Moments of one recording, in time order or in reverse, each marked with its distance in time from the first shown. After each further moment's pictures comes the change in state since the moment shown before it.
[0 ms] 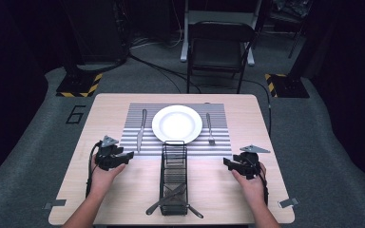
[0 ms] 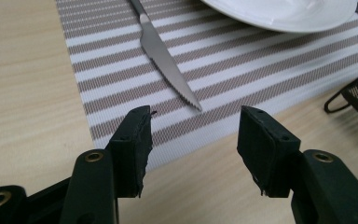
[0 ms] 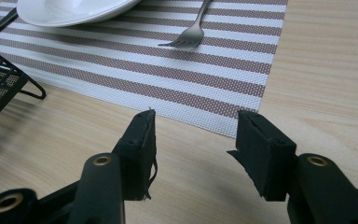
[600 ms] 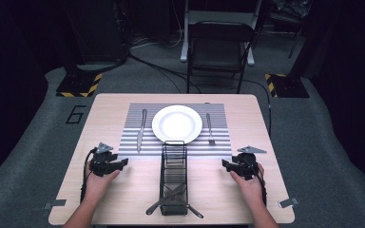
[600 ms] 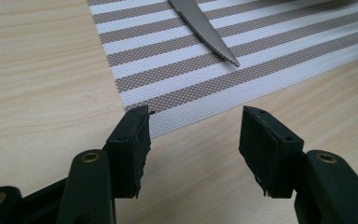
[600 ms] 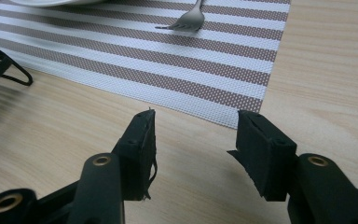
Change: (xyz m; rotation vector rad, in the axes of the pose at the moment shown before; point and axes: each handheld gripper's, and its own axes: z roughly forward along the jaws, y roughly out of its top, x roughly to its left) left arm 0.023 -0.027 0.006 0.036 0.026 -0.027; right arm 0.002 -0.004 0.008 0.037 -0.016 -0.018
